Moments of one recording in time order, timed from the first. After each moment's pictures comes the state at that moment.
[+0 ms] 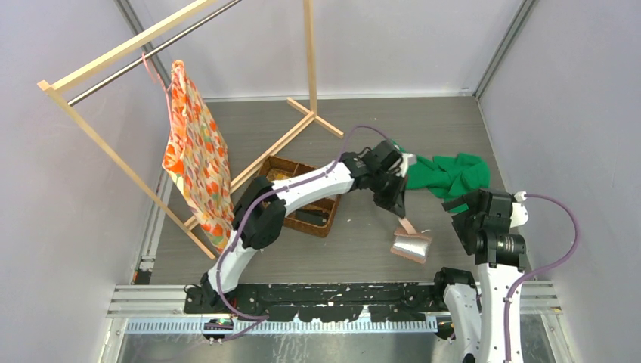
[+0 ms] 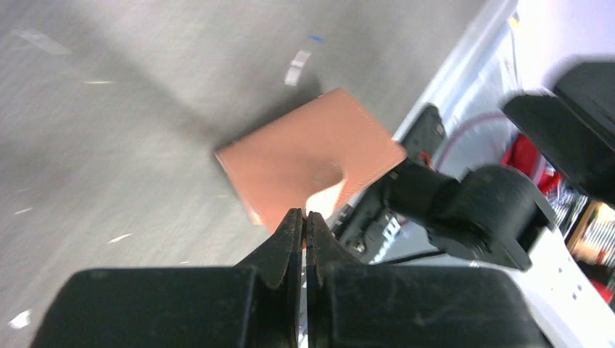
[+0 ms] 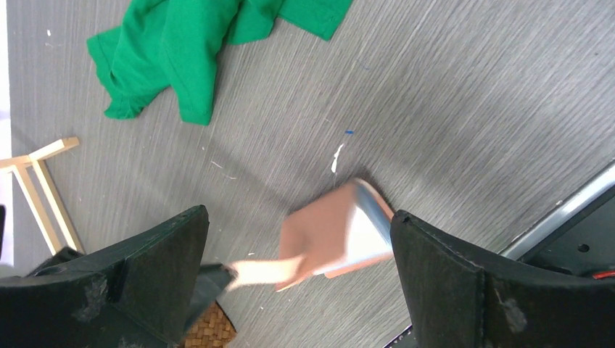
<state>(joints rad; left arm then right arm) -1.03 2.19 1.94 -0.58 0.48 -0.57 -0.19 0.56 0.76 -1.06 0.14 0.94</state>
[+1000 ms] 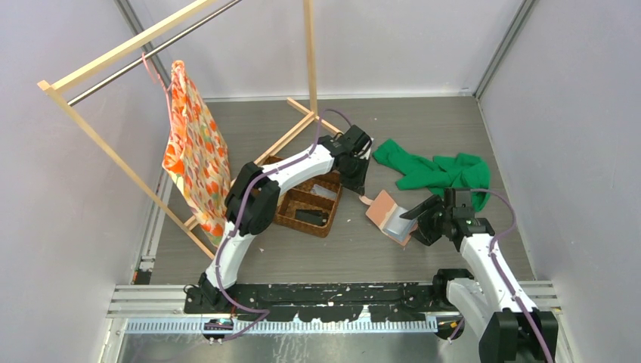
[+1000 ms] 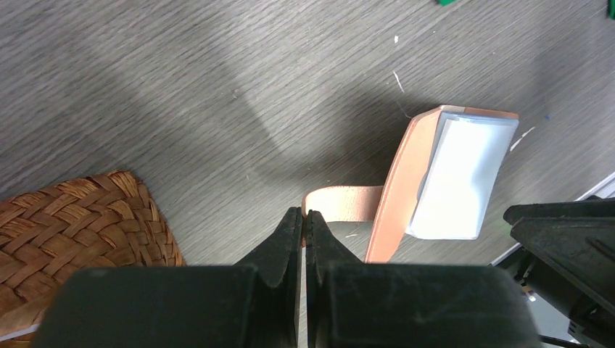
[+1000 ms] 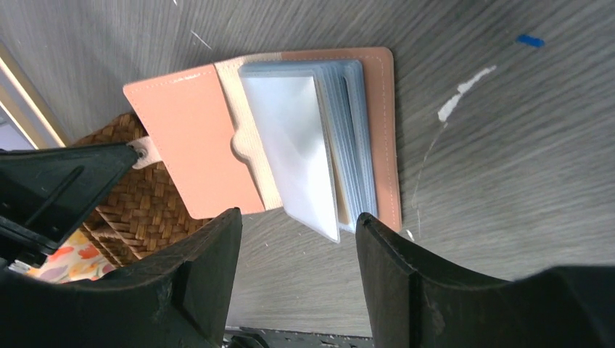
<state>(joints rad) -0.81 2.21 1.86 -0.70 0.23 -0.48 -0.01 0.82 0.44 -0.61 -0.25 1.02</state>
